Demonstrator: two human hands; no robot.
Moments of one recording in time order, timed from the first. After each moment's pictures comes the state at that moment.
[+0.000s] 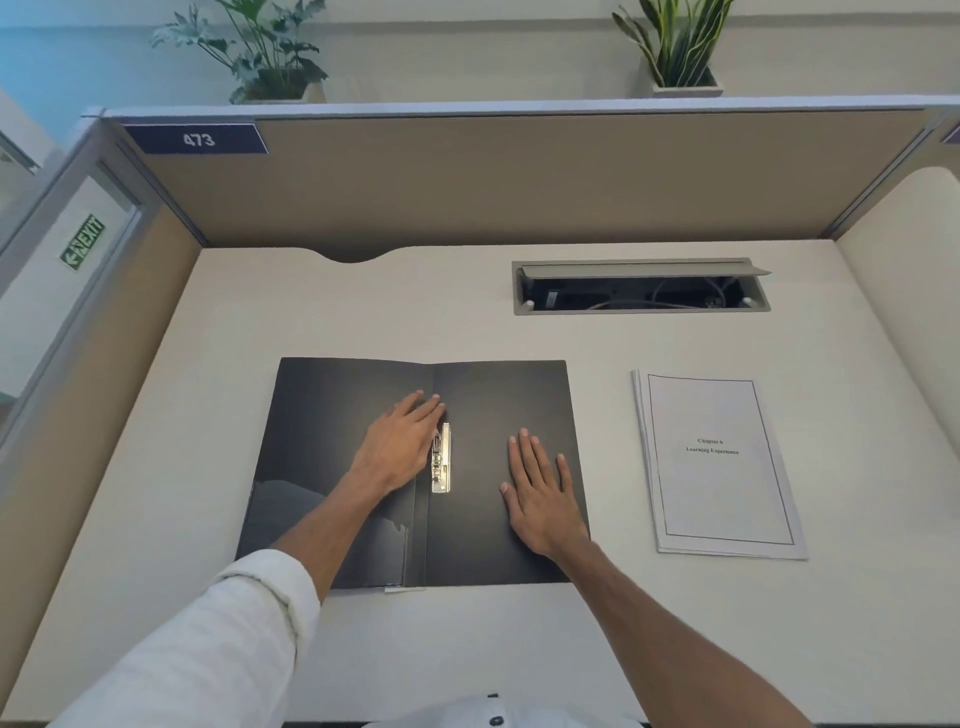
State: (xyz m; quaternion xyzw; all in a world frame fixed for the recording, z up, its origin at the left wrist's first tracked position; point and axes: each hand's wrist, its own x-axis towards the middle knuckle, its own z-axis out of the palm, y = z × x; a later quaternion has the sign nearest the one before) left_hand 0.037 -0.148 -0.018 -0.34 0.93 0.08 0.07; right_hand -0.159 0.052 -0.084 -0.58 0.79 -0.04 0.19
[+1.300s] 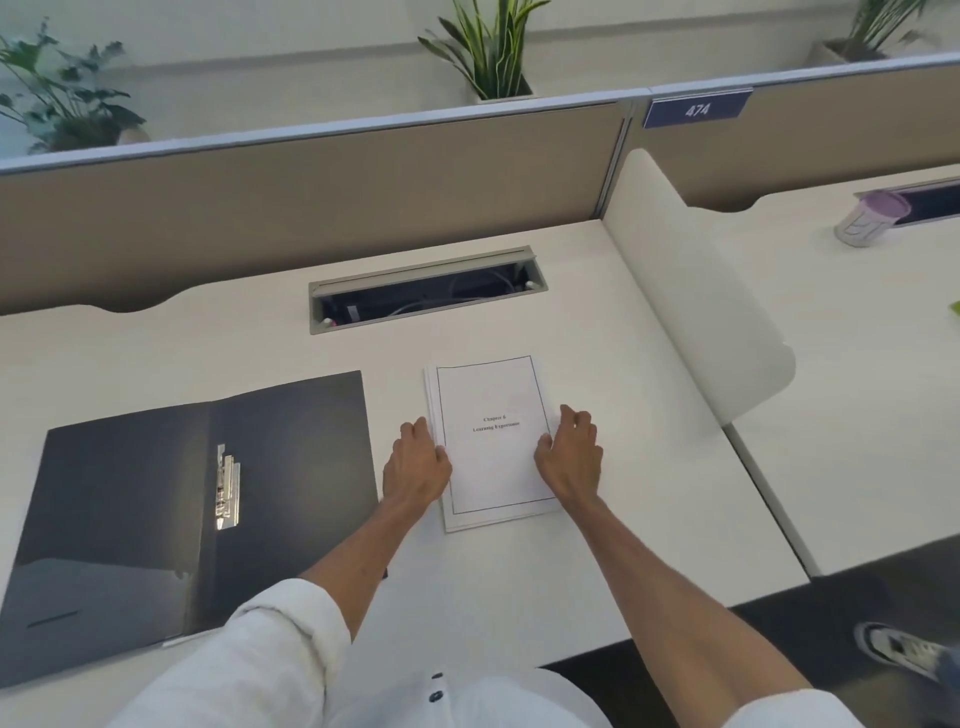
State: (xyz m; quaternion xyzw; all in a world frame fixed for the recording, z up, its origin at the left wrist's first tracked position) left_hand -0.261 0.070 -0.022 -0.49 0.83 0.27 0.03; right_hand -0.443 0.218 -0.031 -0.24 0.94 -0.20 0.16
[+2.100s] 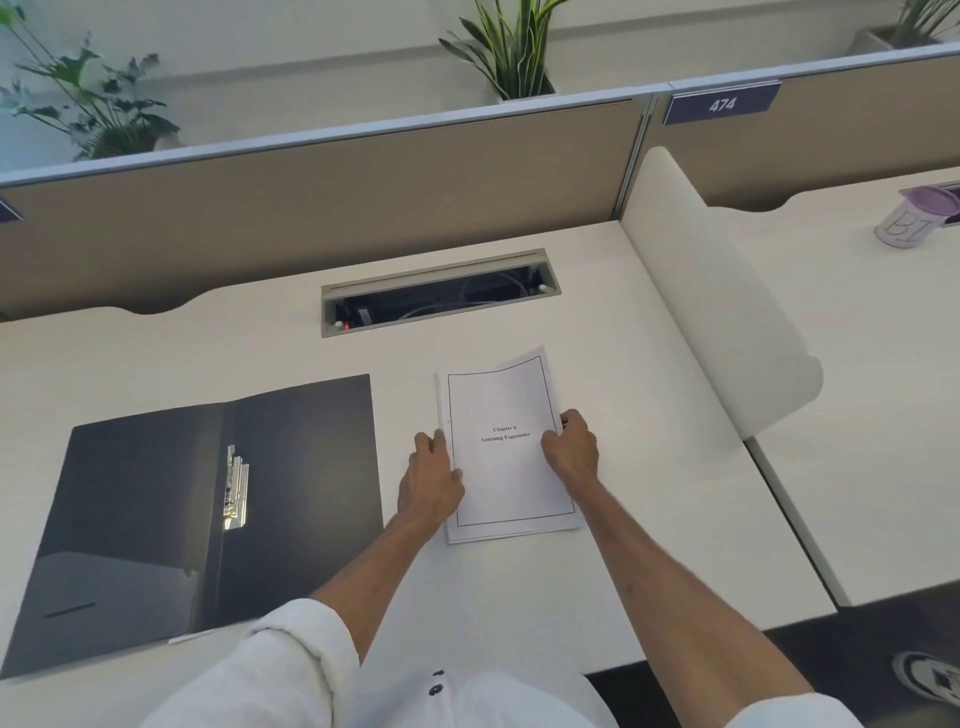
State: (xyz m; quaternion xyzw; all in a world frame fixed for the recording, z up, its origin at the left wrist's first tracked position) left_hand -0.267 0.084 -0.039 -0.48 0.84 0.25 0.06; right_hand -0.468 0.190 -0.037 -0.12 0.89 -0.33 0.29
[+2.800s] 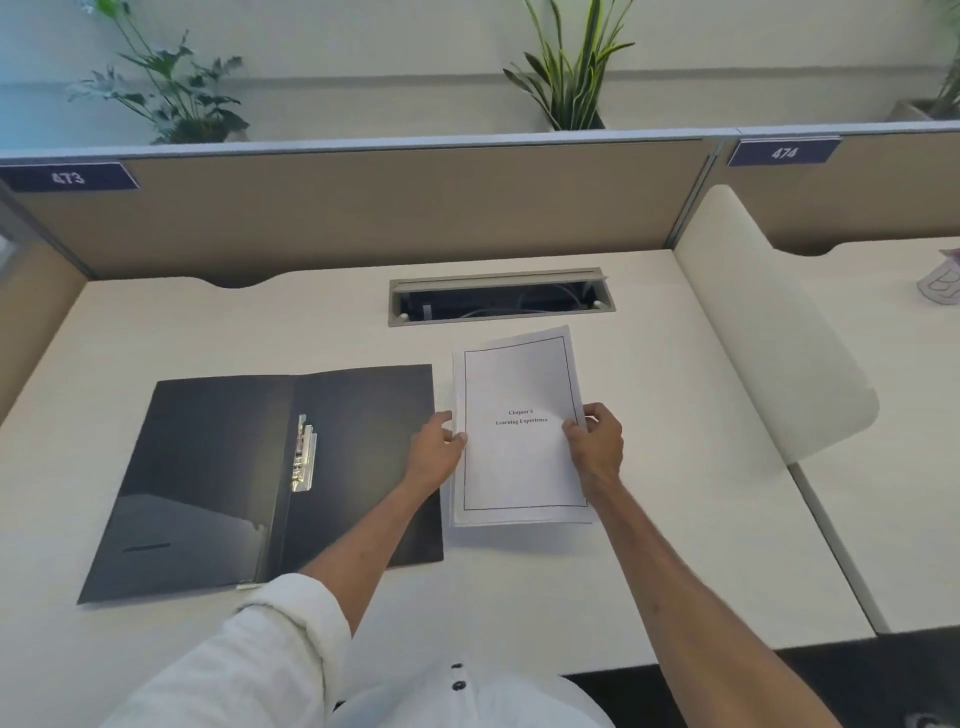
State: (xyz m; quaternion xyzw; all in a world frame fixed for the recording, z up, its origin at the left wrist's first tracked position) left_hand -0.191 0.022 -0.018 -0.53 0.70 0.48 -0.09; right_hand -0.395 0.170 0.017 -0.12 0.83 -0.49 0.26
